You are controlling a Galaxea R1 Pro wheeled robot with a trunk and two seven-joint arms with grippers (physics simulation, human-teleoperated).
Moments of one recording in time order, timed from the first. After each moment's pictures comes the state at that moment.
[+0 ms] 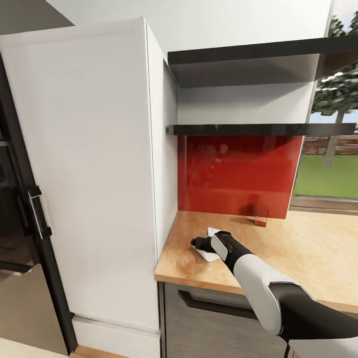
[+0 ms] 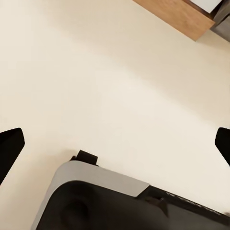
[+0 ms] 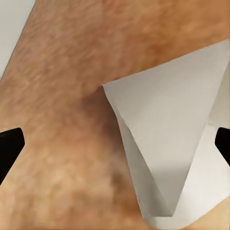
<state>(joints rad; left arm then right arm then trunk) 0.01 0.00 -0.28 -0.13 0.67 -0.37 0.01 -1.03 0.17 -0.08 -0.23 -0.20 0.48 -0.06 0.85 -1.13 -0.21</state>
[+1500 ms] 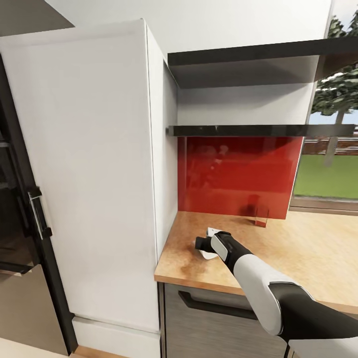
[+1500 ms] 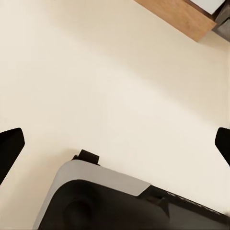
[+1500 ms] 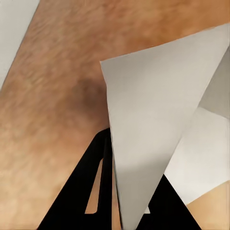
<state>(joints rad) 0.01 0.00 -0.28 -0.13 0.68 -0.37 0.01 -1.03 0.17 -0.08 -0.23 -0.19 0.47 -0.06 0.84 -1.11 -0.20</state>
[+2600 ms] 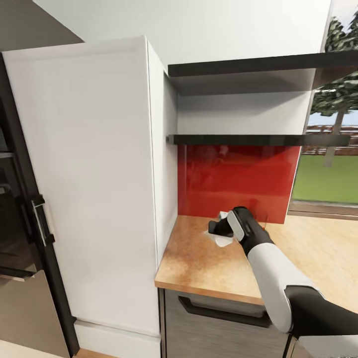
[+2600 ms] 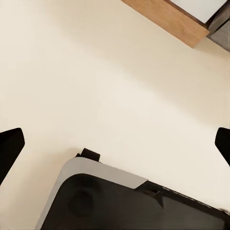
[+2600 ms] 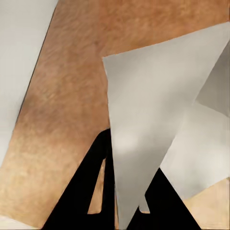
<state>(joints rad) 0.01 0.00 -0.28 -0.13 0.68 -0.38 0.01 -1.03 0.10 -0.08 -0.60 -0.18 0.97 -0.05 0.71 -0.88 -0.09</state>
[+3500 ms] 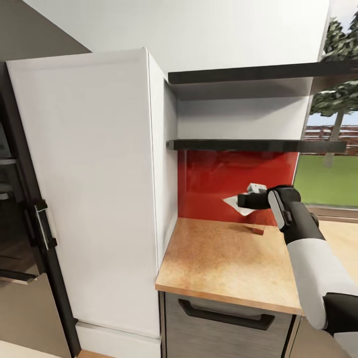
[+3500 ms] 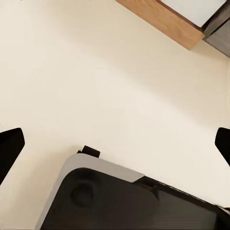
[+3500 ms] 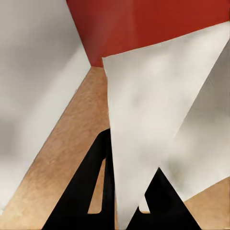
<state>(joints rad) 0.01 0.00 -0.27 -0.13 0.68 -0.38 0.01 -1.03 -0.14 -0.06 -0.97 -0.04 1.04 0.36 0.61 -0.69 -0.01</state>
